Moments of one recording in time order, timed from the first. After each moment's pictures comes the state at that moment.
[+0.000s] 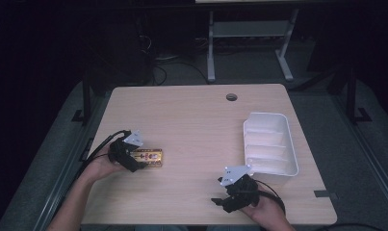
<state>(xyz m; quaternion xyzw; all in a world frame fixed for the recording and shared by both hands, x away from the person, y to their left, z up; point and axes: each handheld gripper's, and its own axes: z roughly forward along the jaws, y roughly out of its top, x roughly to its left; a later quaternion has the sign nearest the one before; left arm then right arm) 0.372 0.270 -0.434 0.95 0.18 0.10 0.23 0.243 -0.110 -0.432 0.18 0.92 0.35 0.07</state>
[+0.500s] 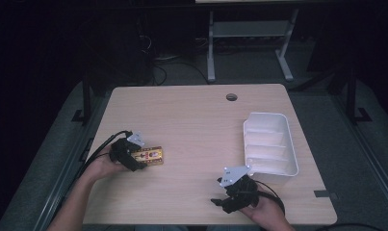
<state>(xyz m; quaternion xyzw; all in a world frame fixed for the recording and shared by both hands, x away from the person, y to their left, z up) 0.380 0.272 -0.443 0.96 0.20 0.08 0.20 0.242 -0.109 -0.432 0.18 0.92 0.35 0.08</state>
